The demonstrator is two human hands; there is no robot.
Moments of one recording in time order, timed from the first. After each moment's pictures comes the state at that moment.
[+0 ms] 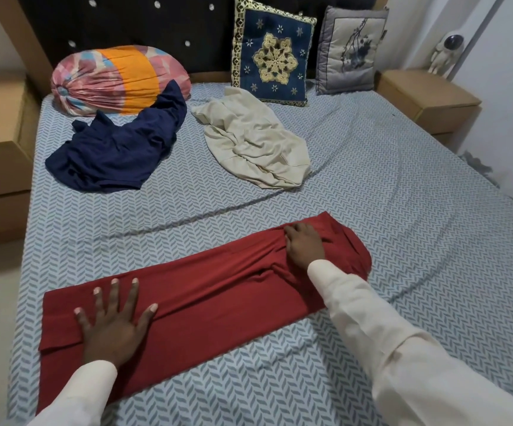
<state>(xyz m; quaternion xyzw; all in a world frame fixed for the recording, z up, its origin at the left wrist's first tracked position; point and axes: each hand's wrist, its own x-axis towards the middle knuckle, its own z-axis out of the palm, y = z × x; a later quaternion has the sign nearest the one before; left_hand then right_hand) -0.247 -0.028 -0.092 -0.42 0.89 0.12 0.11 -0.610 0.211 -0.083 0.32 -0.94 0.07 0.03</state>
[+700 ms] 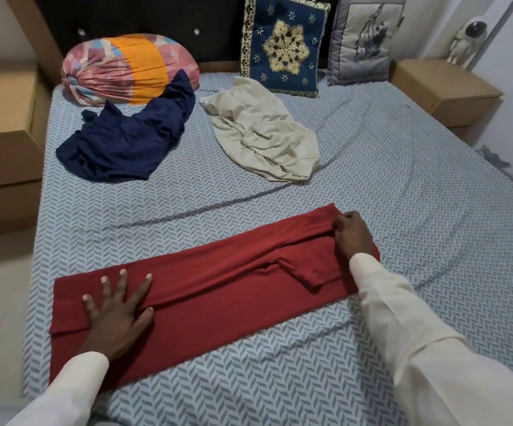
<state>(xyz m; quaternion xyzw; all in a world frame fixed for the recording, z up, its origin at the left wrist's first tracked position) -0.232 -0.039 -0.087 -0.34 0.92 0.18 0.10 -0.650 0.283 -0.057 0.19 -0.97 0.15 0.01</state>
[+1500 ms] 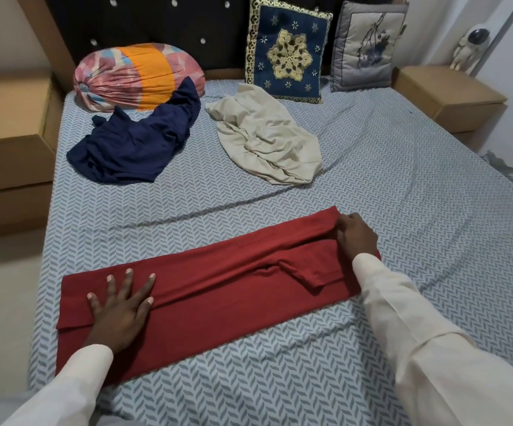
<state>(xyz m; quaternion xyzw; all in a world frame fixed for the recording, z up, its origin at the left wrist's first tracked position) -0.237 -0.036 -0.080 -0.36 0.91 0.17 0.11 -0.651 0.288 -0.047 0.21 -0.97 0.12 0.04</state>
